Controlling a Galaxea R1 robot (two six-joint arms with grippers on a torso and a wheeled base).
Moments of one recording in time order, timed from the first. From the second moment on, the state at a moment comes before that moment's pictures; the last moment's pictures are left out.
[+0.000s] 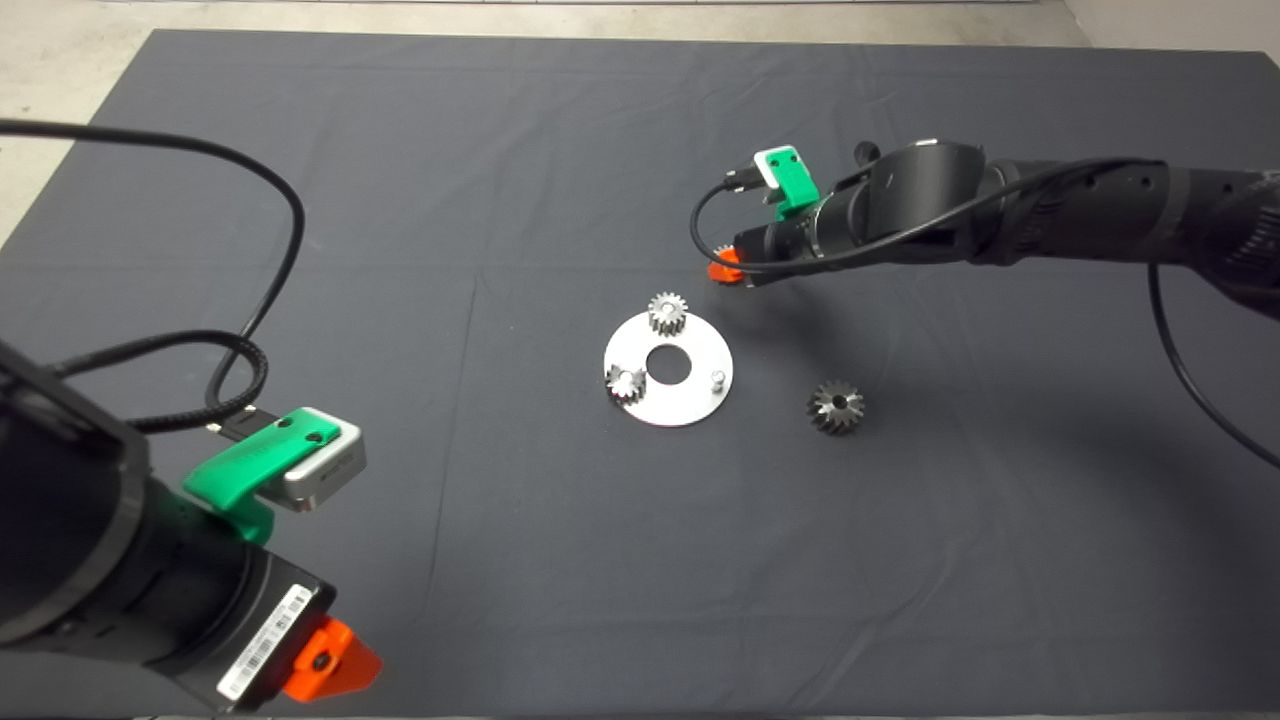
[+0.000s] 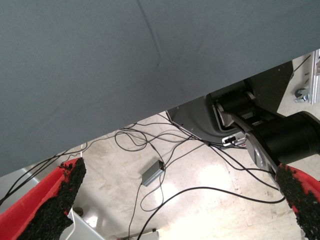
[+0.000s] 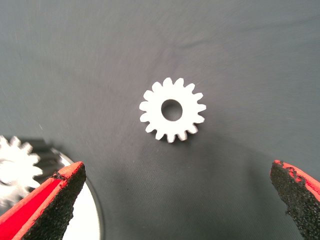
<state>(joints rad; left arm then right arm) -0.70 2.16 -0.33 -0.09 1.48 -1.43 0.30 2.61 -1.24 -0.87 -1.20 1.14</state>
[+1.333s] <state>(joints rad) -0.70 2.10 -0.33 -0.09 1.48 -1.43 0.29 2.63 -1.44 -0.87 -0.94 1.01</state>
